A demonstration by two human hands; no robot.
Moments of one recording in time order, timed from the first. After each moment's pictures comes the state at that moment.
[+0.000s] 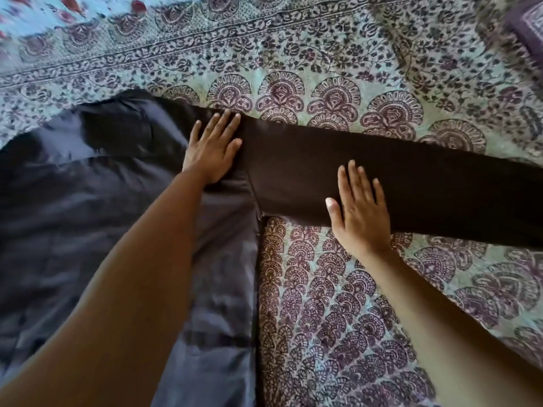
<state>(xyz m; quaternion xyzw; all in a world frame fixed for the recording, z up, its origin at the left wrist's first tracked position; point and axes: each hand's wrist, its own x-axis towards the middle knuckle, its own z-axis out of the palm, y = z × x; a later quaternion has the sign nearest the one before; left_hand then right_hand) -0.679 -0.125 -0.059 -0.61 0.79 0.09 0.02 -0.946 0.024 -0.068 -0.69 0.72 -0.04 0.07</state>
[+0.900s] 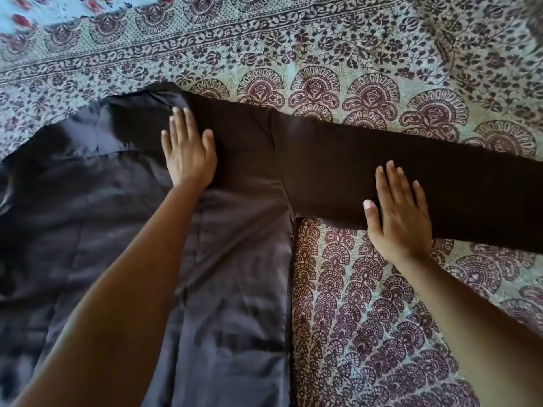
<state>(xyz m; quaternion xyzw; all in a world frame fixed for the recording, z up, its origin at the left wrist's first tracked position) -0.618 -0.108 -0.057 -0.77 0.63 0.05 -0.10 -0.942 0.023 -0.070 -0.69 0.72 -0.05 0.04</state>
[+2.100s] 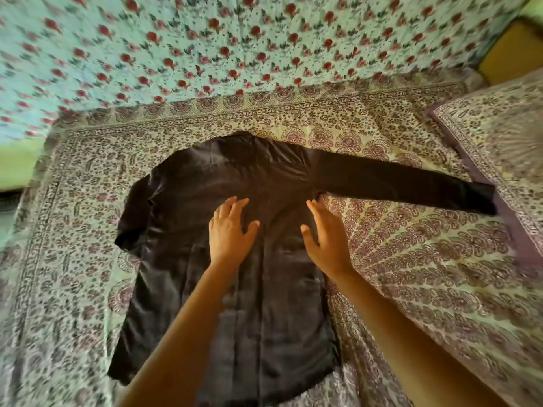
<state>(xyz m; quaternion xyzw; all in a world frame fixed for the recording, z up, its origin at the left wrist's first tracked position) -0.543 0.213 0.183 -0.70 0.65 0.19 -0.22 -0.741 0.236 0.165 -0.70 0.63 -0.29 0.17</state>
